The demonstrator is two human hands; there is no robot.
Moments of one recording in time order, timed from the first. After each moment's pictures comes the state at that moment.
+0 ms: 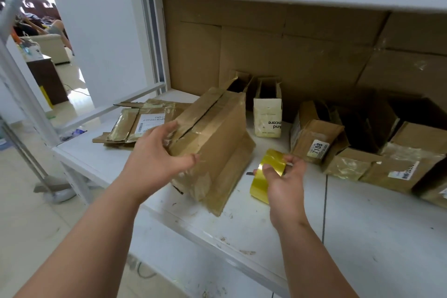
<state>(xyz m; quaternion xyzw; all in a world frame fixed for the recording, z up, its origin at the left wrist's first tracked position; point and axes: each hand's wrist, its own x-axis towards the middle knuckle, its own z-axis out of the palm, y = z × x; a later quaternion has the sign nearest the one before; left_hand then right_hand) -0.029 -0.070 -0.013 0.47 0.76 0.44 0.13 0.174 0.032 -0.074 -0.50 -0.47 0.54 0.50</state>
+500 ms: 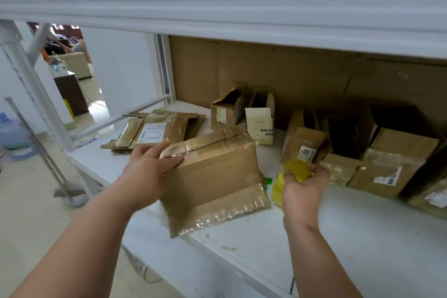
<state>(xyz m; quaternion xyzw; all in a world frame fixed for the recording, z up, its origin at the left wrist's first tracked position) -0.011 -0.087 -0.008 0.55 0.82 0.14 0.03 0.228 0.033 -0.054 -0.52 -0.44 0.45 0.58</state>
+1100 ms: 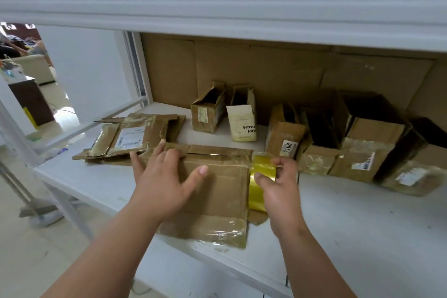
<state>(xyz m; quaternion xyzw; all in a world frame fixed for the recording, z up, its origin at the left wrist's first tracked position) 0.030 -0.055 -0.029 0.56 0.79 0.22 -0.03 0.235 0.021 -0.053 -0.49 -0.54 0.48 0.49</state>
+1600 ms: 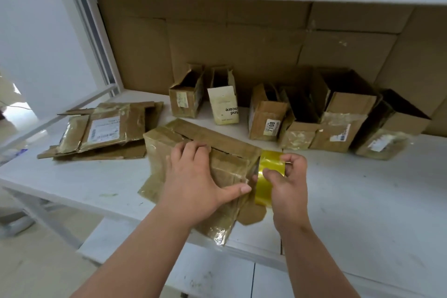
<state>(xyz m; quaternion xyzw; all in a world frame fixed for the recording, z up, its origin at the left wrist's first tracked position) 0.087 -0.050 -0.036 0.64 0.74 0.22 0.01 0.251 -0.011 -0.062 -0.51 -0.43 0.48 0.57</state>
